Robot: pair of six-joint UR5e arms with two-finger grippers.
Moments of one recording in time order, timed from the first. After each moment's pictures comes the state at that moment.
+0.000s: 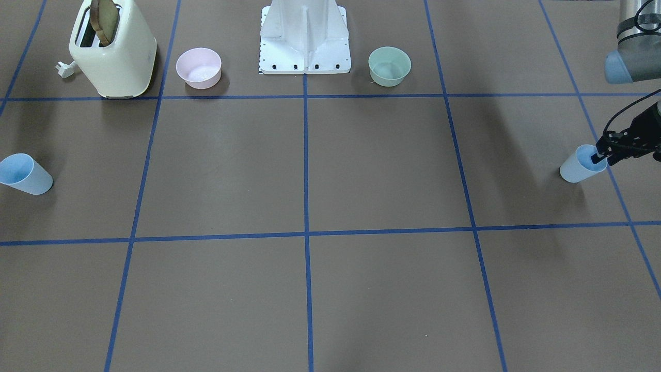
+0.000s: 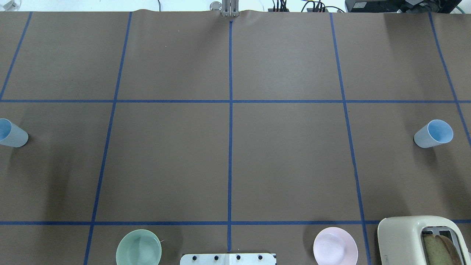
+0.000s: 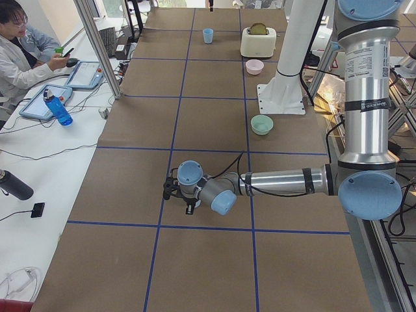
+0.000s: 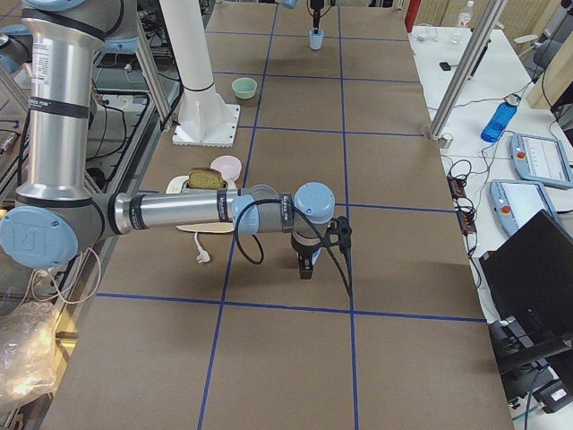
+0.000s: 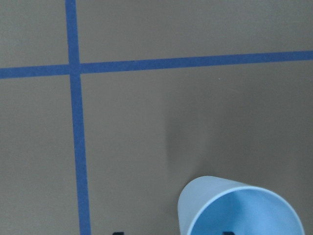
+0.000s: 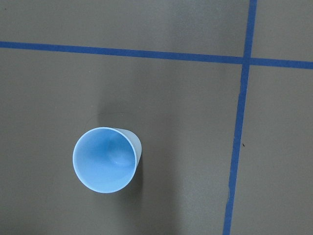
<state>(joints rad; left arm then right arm) -1.22 -1.48 -1.47 -2.25 -2.36 -0.50 1.46 -1.71 1.82 -1.60 2.46 0.04</state>
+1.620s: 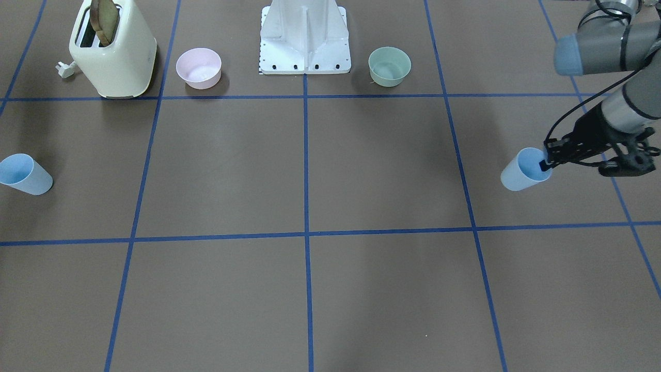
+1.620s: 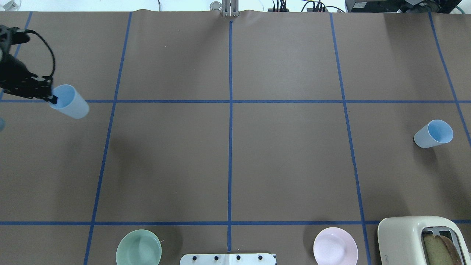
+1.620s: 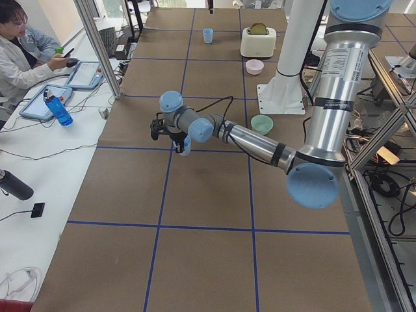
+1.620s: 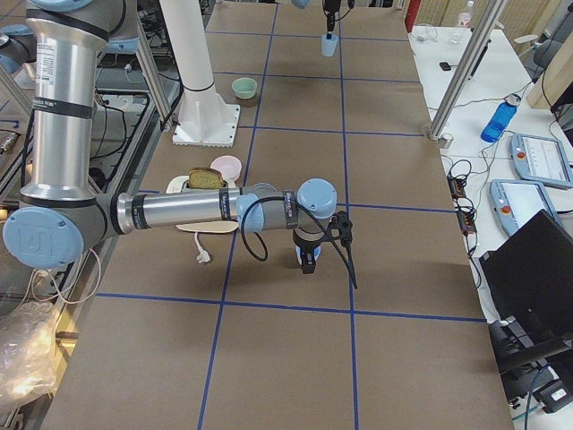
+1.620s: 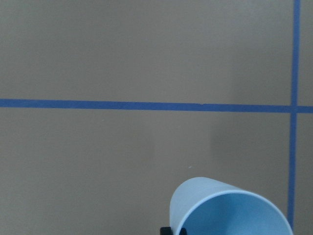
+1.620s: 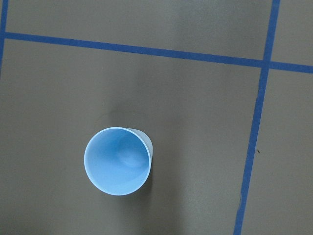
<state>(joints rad) -1.05 -1.80 -1.77 -1.73 -2.34 -0.85 1.41 -1.70 1.81 -1.56 2.46 0.04</state>
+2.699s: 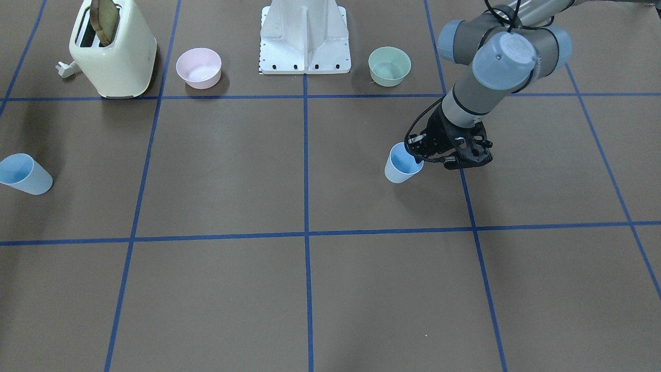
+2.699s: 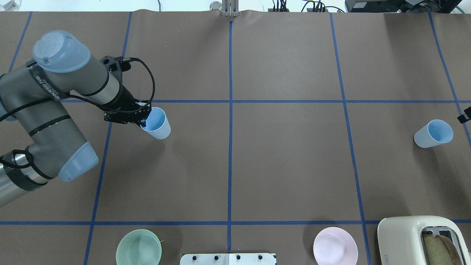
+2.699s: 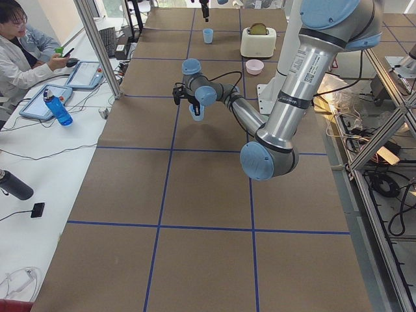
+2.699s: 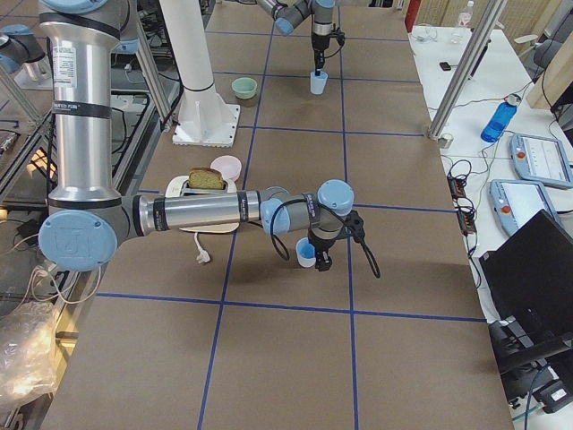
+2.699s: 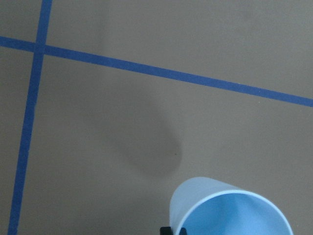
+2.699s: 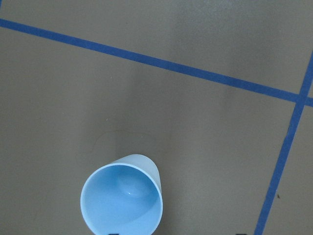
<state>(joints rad) -0.75 -2.02 -1.79 -1.69 -2.16 -1.23 1.32 -1.60 1.69 -1.47 2.40 0.03</state>
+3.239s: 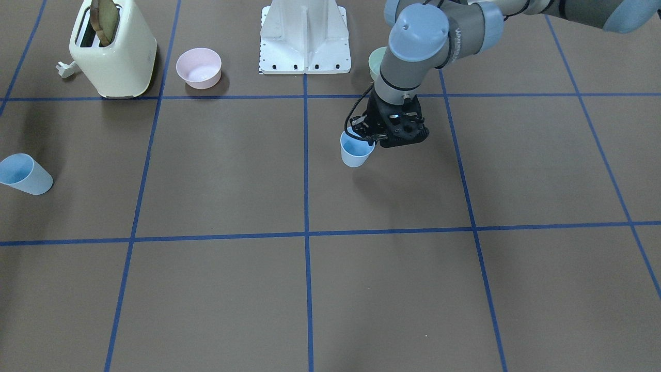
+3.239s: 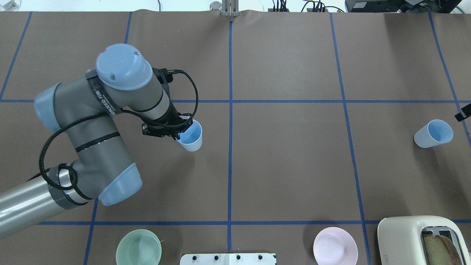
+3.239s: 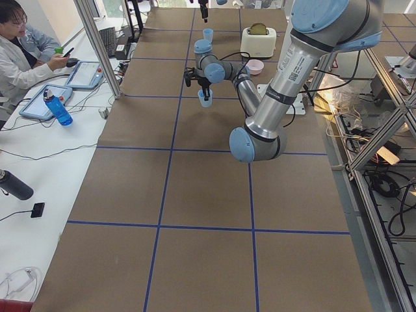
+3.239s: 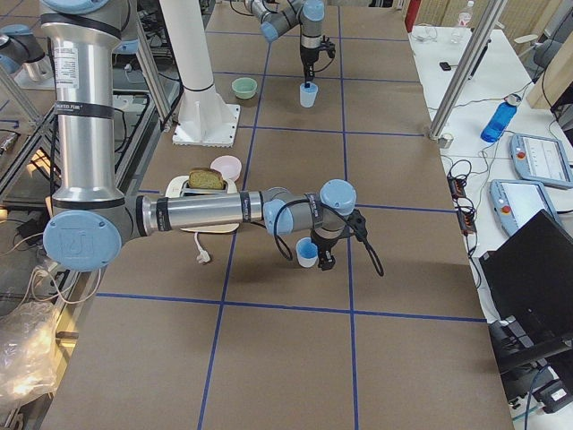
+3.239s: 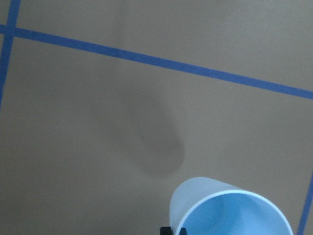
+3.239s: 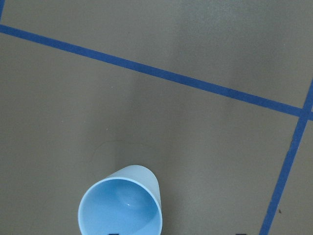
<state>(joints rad) -0.60 -2.20 -1.79 -1.49 -2.02 -1.36 1.32 -1.59 1.68 -1.46 2.40 0.03</state>
